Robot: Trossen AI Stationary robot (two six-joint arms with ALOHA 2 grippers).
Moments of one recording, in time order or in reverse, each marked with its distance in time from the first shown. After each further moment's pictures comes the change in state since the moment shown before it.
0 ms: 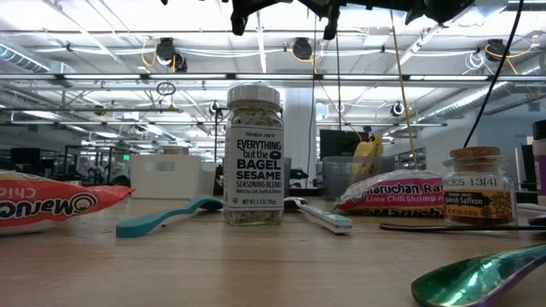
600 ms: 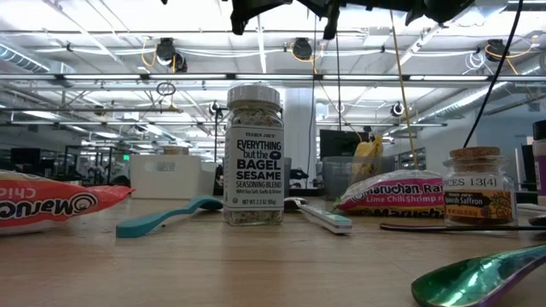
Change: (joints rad) left arm 0.000 -0.002 0.000 0.000 0.000 -0.022; right arm 0.003 0.000 0.000 -0.006 -0.005 -0.043
